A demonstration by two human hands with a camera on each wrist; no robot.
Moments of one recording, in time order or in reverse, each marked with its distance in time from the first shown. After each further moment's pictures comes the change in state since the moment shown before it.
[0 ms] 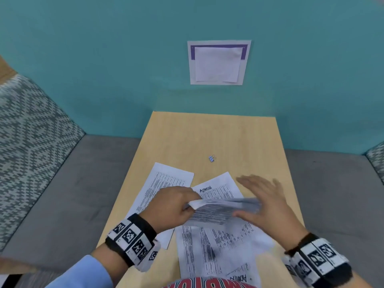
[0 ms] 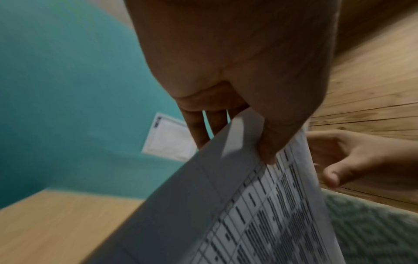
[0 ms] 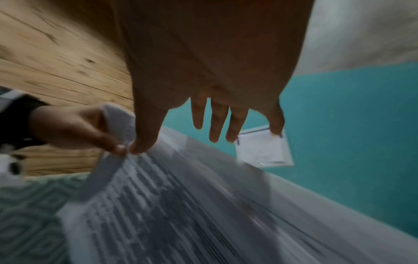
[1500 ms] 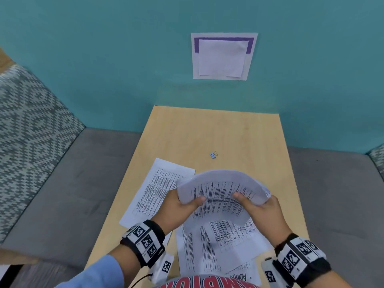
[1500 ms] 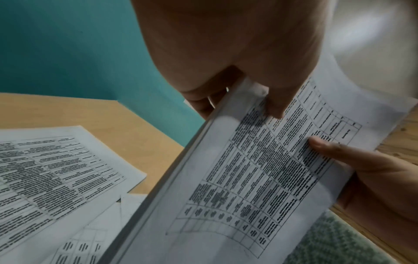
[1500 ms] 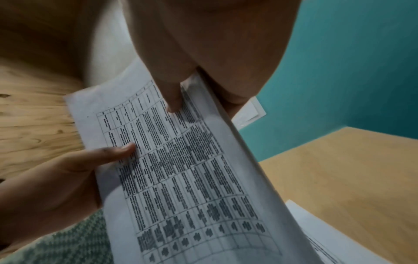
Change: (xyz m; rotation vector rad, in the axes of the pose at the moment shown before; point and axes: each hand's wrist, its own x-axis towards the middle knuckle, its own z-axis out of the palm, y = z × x) left_hand 0.002 -0.012 0.064 -0.943 0.227 -0.518; right_hand 0.004 -0.001 0.045 0.903 0.131 0.483
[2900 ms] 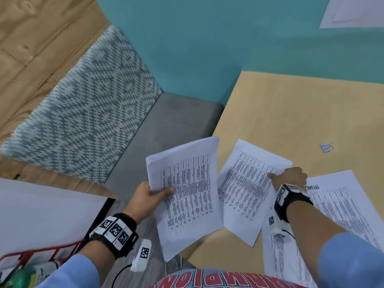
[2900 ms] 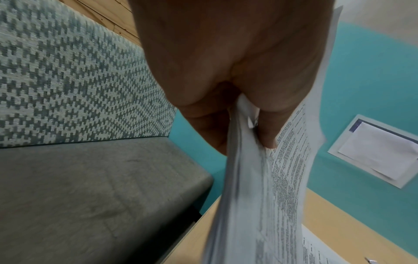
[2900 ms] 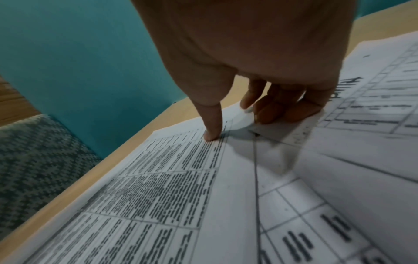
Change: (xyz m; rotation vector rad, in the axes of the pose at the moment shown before) left_hand -0.079 -0.084 -0.302 0.137 0.396 -0.400; right_hand 0.188 0.109 0.269 -0.899 0.011 0.637
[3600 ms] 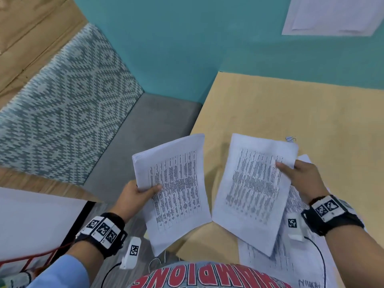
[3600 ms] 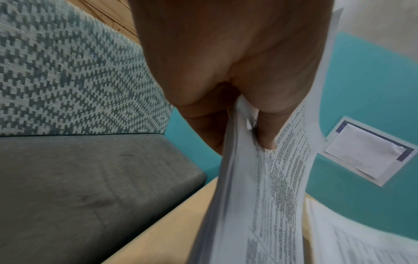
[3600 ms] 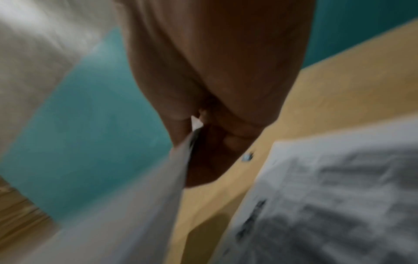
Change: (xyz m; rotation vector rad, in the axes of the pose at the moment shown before) left_hand -0.022 0.001 0.025 -0.032 -0.037 0.030; right_hand -0.045 0.100 -0.119 0.781 -0.189 -0.494
